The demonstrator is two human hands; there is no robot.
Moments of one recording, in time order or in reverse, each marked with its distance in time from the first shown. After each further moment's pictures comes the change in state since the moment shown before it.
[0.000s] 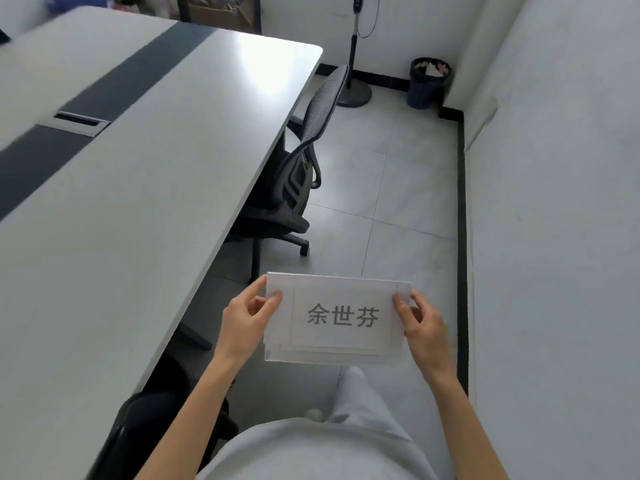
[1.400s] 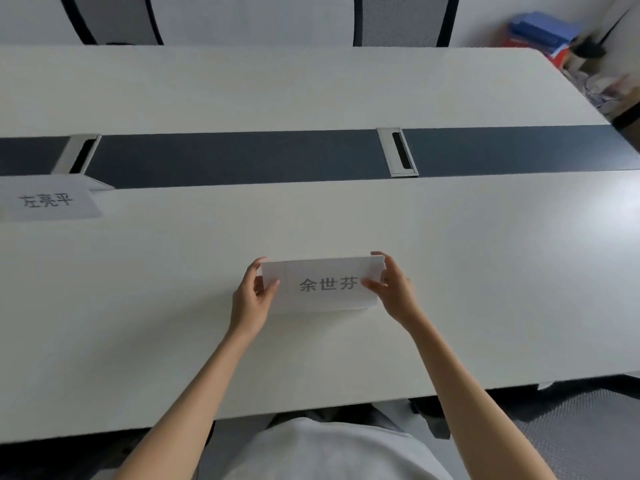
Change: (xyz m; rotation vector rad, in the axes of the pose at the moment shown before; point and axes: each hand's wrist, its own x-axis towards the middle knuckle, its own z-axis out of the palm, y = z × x) left_hand 0.202 -0.086 -0.223 -0.178 1.252 -0.438; right_hand 0.318 -0.207 0.492 -0.464 -1.248 -0.568
